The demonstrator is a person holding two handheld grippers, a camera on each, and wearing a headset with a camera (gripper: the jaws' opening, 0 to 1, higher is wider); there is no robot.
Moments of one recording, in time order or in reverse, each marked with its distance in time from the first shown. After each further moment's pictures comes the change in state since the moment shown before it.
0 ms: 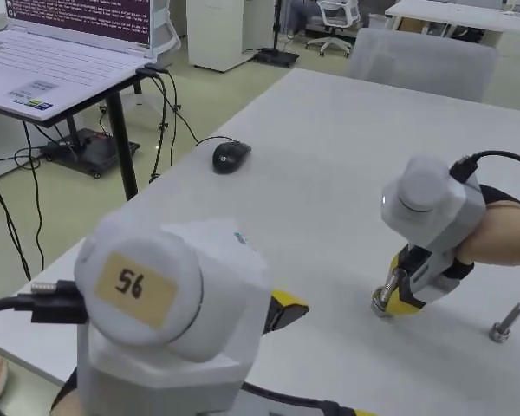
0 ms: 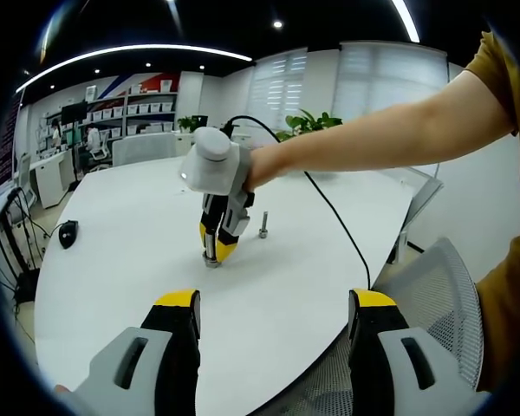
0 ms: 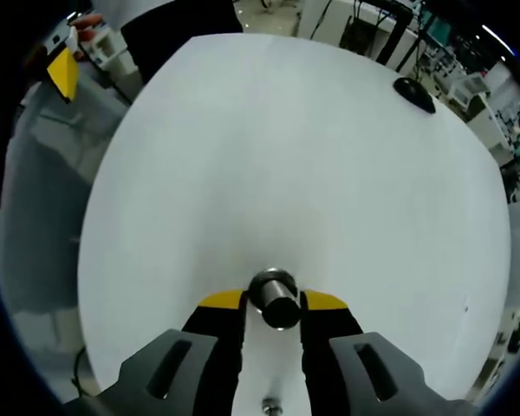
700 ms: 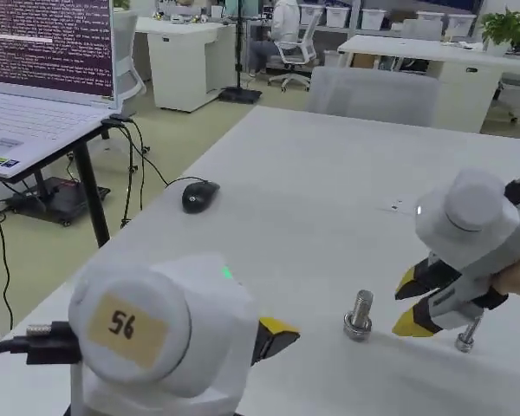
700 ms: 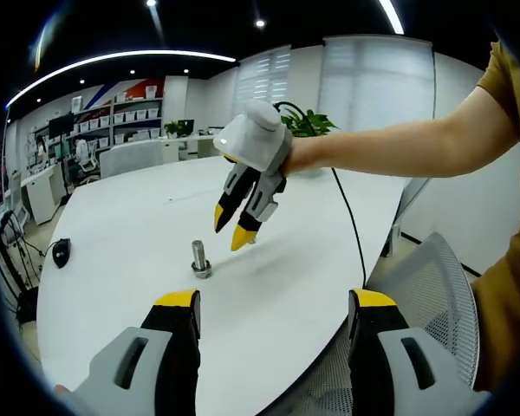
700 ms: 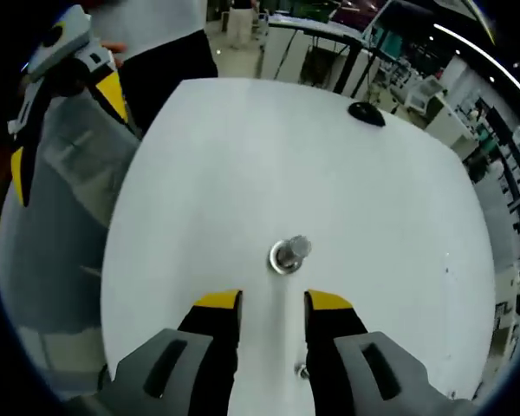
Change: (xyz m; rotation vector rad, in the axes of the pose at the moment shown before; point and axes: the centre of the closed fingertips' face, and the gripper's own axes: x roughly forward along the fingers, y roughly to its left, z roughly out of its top) left arm 0.003 -0.017 0.011 0.071 0.003 -0.043; right arm -0.065 0.032 -0.024 0.121 -0.187 -0.138
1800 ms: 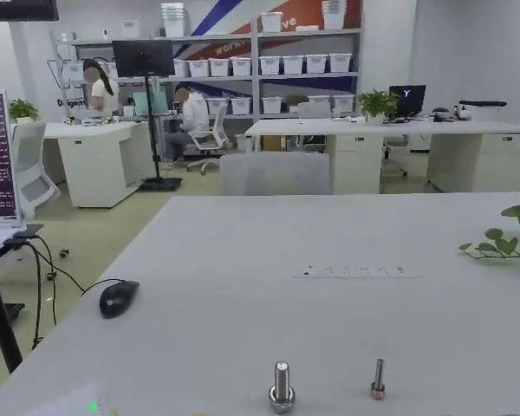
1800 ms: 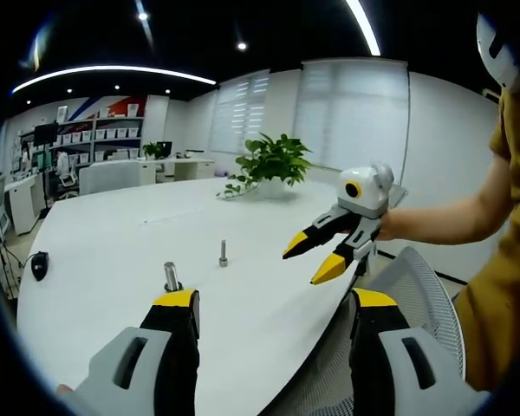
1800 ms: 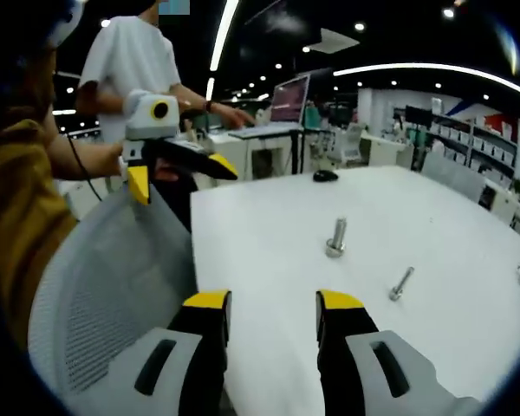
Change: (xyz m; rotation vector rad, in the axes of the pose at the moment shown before) left arm -0.004 -0.023 0.013 0.012 -0.131 -0.133; right arm -0.077 0.129 -0.036 0.405 -0.597 -0.161
